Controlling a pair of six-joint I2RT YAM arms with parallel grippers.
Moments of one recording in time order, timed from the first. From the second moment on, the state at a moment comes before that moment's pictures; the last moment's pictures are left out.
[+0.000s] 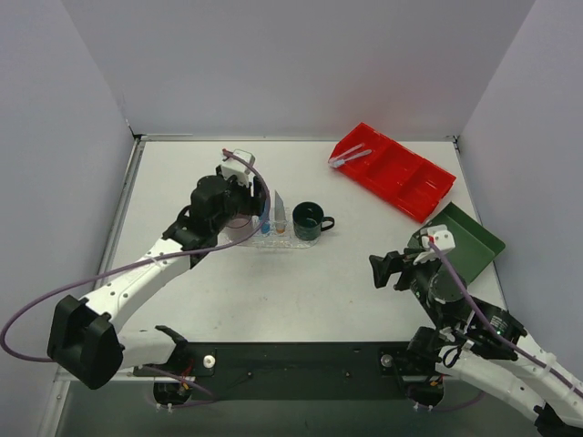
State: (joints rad) left arm -0.55 1.28 0.93 0.11 -0.10 -0.12; right arm 0.96 0.35 0.61 -0.57 0.59 0.32
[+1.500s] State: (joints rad) left arm -0.41 1.14 0.95 -0.23 0.09 -0.18; right arm 0.22 2.15 1.99 -0.76 -0.13 -0.03
